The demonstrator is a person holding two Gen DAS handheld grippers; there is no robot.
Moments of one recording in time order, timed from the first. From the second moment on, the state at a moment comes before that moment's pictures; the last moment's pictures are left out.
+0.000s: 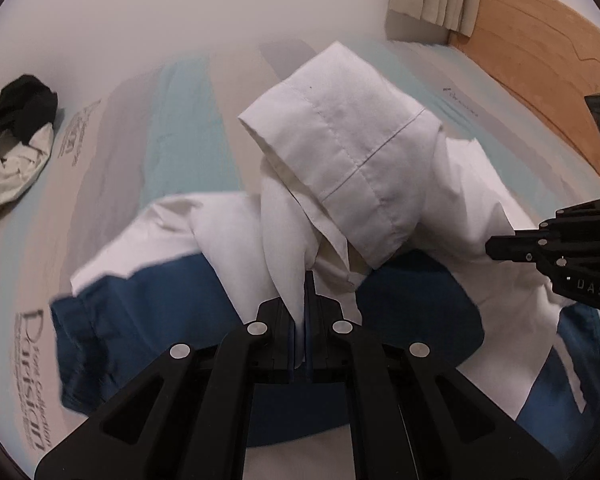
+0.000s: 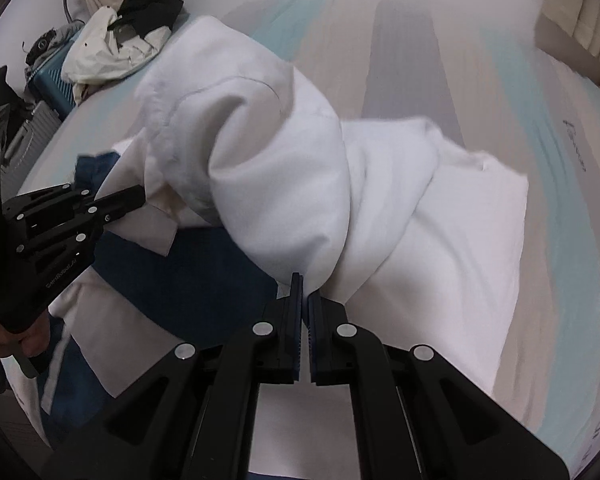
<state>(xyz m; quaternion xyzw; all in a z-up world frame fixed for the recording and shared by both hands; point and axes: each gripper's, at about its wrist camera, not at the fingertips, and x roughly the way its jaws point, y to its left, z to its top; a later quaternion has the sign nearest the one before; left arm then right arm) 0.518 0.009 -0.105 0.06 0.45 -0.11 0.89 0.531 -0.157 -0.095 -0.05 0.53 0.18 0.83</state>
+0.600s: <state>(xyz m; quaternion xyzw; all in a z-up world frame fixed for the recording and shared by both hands) 0.505 0.003 -0.142 0.05 0.46 -0.10 0.88 0.524 -0.164 -0.134 -0.05 0.56 0.15 0.81</state>
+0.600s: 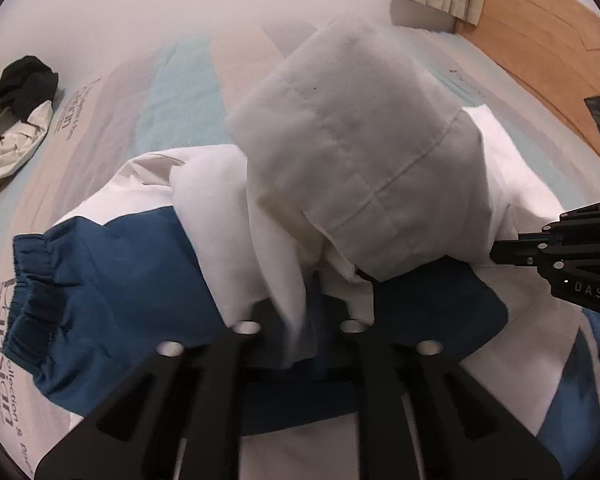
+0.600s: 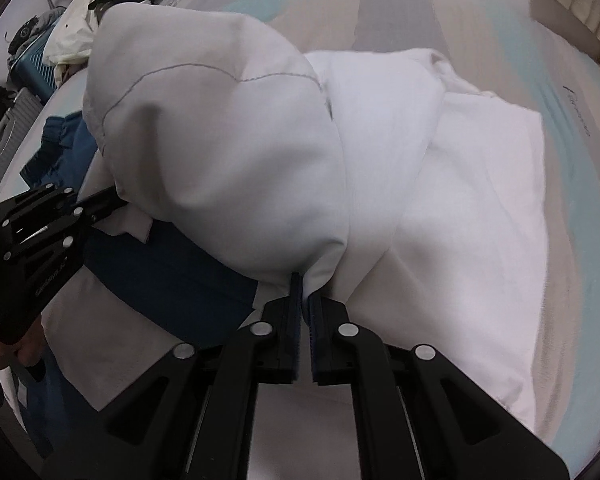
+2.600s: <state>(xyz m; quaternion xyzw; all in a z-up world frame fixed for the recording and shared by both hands) 0.460 -0.006 -0.072 -0.01 0.47 -0.19 0.86 0.476 -0.131 -0.066 -0.10 0.51 0.31 0.80</state>
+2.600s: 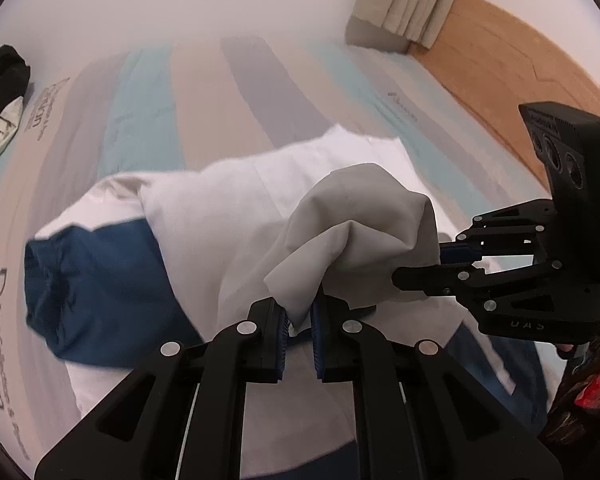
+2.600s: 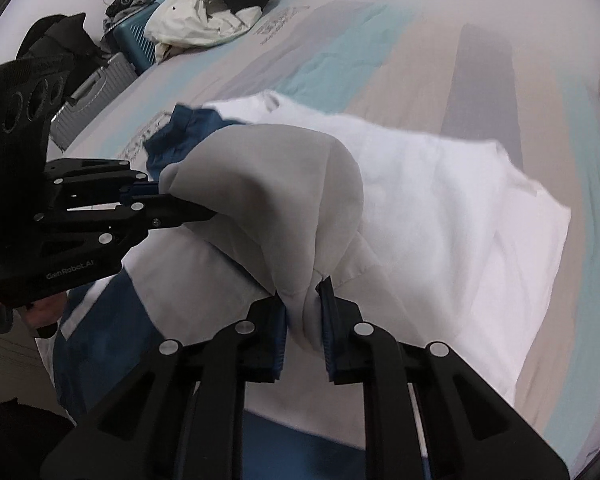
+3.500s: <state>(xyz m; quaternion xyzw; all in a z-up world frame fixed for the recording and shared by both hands) 0.406 -0.026 -0.141 0.03 0.53 -0.11 0.84 0.426 -0.139 -0.116 -0.13 0.53 0.30 0.78</state>
